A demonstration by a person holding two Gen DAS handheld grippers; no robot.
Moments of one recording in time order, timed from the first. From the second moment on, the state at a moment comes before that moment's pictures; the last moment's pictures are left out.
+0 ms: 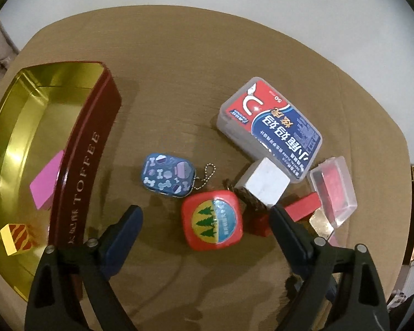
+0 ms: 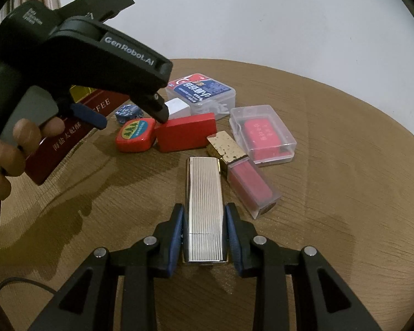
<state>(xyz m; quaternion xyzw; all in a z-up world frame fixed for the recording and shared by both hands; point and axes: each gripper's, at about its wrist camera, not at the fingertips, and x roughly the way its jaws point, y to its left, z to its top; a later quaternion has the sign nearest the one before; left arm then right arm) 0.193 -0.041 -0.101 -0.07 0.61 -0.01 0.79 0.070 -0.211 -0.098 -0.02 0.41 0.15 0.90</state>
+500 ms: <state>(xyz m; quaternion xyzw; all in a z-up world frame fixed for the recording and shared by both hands) 0.188 -0.052 -0.117 -0.05 0.63 0.01 0.78 0.073 -0.211 -0.100 -0.02 0.41 0.15 0.90</state>
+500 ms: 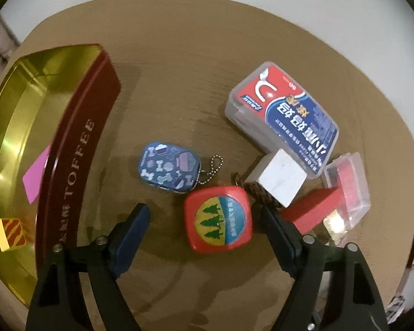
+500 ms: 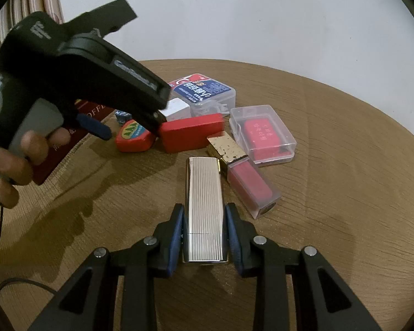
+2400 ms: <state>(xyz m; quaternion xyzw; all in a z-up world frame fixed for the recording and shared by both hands) 0.148 0.139 -0.034 0.00 0.55 0.09 0.83 0.076 -0.188 -0.107 -0.07 0.40 0.11 0.91</state>
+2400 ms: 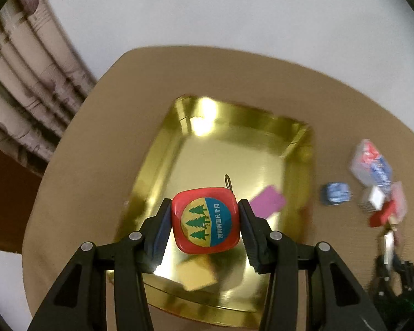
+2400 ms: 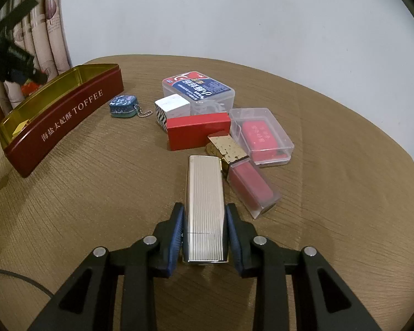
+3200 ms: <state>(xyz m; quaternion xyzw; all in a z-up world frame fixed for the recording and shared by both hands) 0.162 0.161 -0.095 0.00 0.59 0.08 0.80 0.076 -0.187 -0.107 -0.08 0.40 0.11 0.91</state>
